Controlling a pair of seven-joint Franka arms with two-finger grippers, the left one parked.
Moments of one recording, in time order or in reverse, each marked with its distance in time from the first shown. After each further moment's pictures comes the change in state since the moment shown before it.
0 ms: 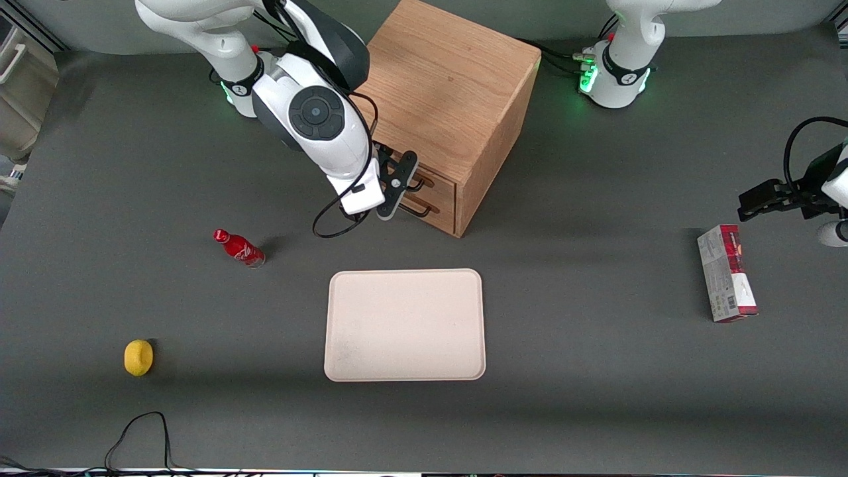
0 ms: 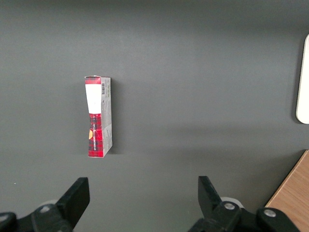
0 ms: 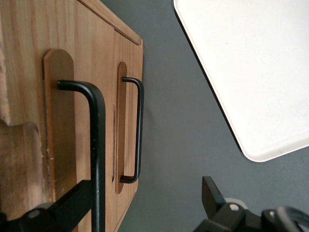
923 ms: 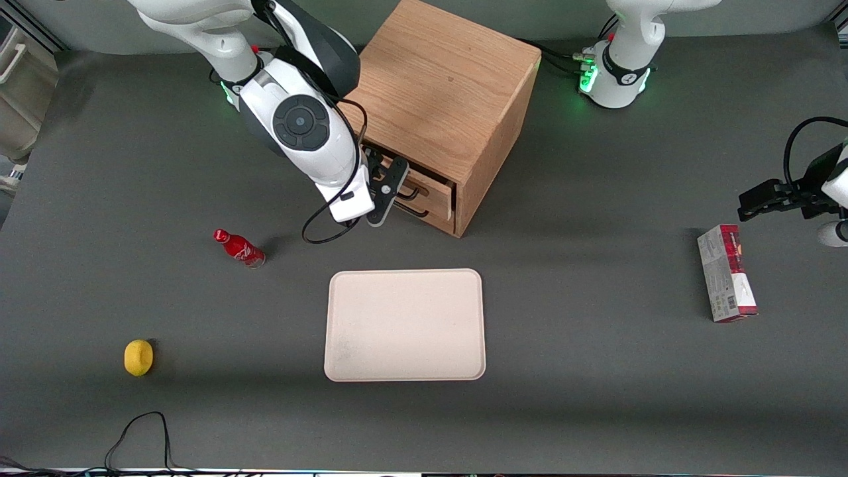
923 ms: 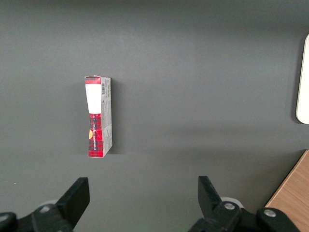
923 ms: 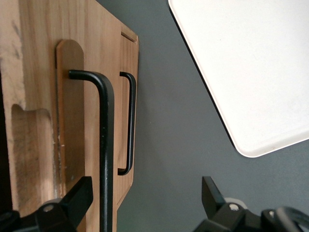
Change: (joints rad) arm -0.022 0.004 -0.008 0.024 0.011 -0.029 -0.043
